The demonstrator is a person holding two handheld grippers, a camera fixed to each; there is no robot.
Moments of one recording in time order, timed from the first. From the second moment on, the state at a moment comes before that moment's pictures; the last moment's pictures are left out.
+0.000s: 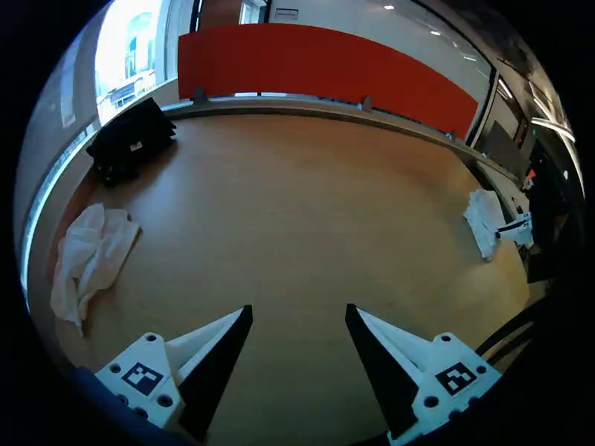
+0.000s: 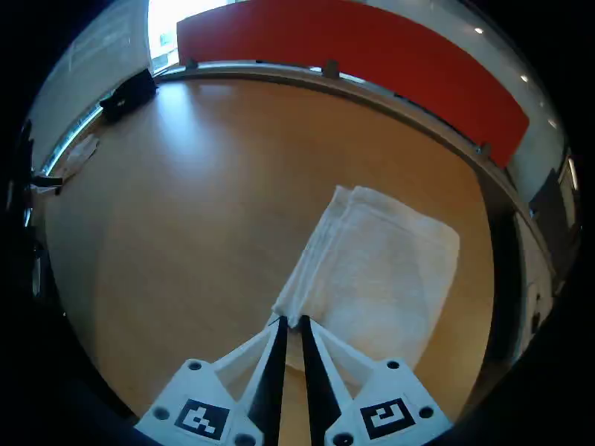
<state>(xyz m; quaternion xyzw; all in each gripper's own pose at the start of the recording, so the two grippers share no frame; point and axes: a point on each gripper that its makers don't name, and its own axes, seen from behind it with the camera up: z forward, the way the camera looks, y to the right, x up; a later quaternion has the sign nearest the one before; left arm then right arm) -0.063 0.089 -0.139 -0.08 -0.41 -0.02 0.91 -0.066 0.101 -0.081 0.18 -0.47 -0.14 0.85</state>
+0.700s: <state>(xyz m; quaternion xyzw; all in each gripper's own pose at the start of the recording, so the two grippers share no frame) -0.062 0.090 -0.135 -0.08 -0.41 -0.02 0.91 -0.052 0.090 -0.075 0.18 -0.44 -0.11 0.87</state>
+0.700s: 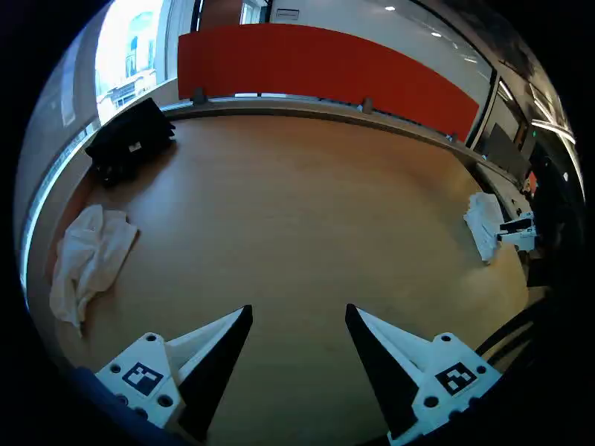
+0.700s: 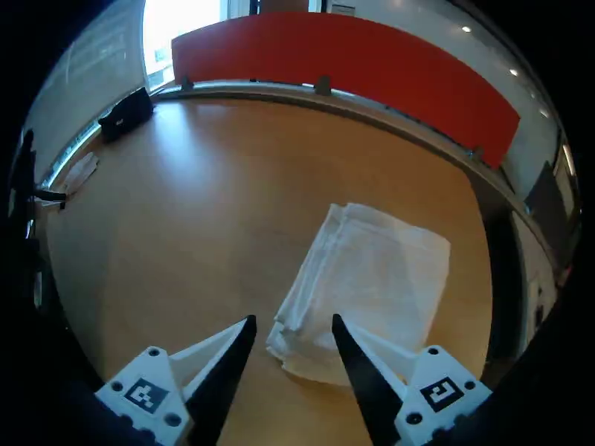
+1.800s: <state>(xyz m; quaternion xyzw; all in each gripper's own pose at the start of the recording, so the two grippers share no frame) -0.038 0.077 -0.101 -0.07 -0.37 -0.02 0.92 -0.003 0.073 -0.060 0.13 -0.36 -0.07 0.92</state>
